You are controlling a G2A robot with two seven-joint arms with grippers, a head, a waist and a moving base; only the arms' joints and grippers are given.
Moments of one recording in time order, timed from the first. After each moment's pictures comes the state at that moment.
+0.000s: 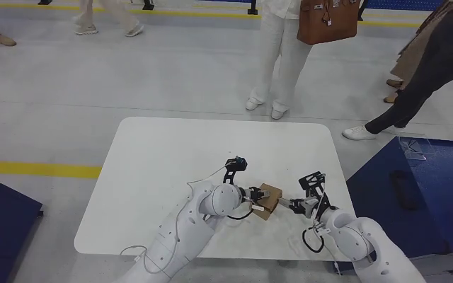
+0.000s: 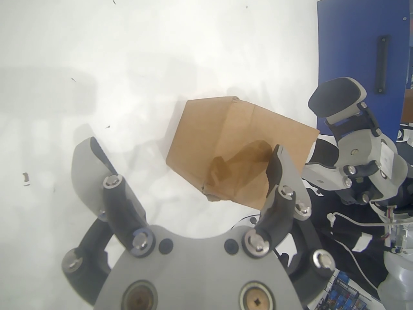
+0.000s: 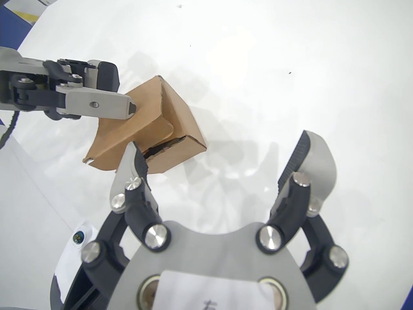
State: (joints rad) left arm 0.80 -1.61 -0.83 -1.12 0.64 0.28 -0.79; right arm -1.44 -0.90 1.33 -1.71 -0.80 -0.14 0.48
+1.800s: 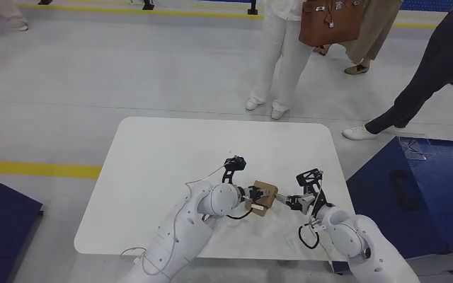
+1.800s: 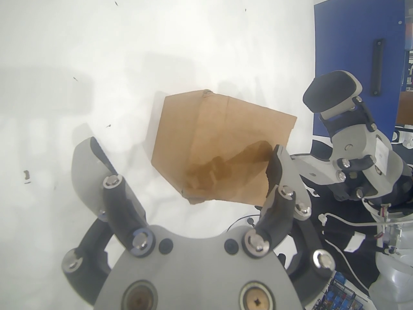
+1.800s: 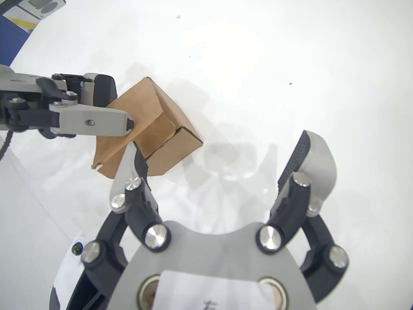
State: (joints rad) left arm 0.82 -1.61 -0.86 -1.14 0.66 0.29 -0.80; right arm -1.42 -0.95 1.35 -1.71 -0.83 -0.13 0.50
